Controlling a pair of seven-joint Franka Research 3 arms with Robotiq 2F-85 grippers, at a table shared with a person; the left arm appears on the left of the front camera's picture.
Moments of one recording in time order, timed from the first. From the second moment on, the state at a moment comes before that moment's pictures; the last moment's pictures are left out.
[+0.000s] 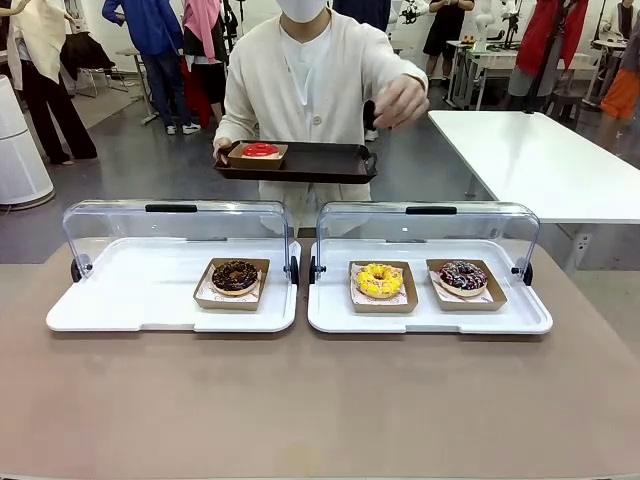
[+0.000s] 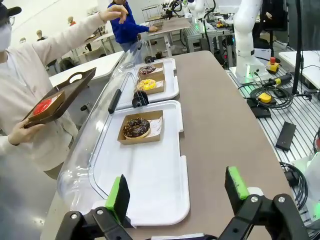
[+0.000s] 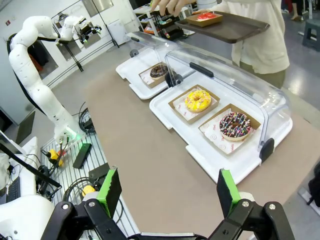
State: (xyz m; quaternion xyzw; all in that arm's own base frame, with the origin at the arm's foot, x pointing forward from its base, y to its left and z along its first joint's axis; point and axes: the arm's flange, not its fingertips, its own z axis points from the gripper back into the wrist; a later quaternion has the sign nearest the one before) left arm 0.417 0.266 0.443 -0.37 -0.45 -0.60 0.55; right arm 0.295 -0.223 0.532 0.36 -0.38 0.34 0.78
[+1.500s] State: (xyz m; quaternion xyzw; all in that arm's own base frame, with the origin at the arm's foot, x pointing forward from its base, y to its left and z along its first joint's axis) left arm 0.417 0.266 0.443 -0.37 -0.45 -0.60 0.55; right arm 0.297 -0.214 0.535 0.35 -0.37 0.36 0.78
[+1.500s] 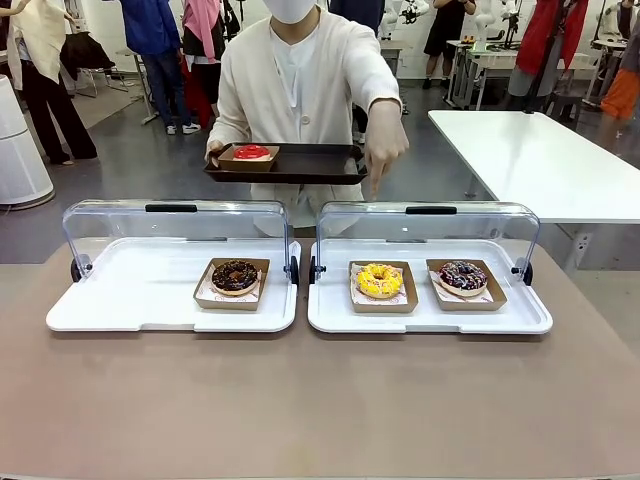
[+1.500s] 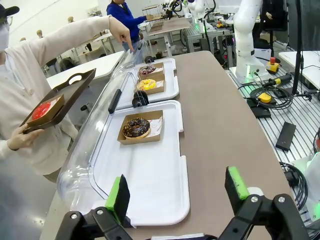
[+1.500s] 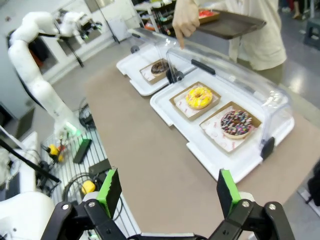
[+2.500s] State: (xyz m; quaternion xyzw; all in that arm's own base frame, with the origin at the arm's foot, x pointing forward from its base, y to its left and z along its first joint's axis) left arm 0.417 0.266 0.443 -0.37 -0.45 -0.60 0.55; right arm 0.345 0.134 0.512 0.04 -0.11 0.60 0.79
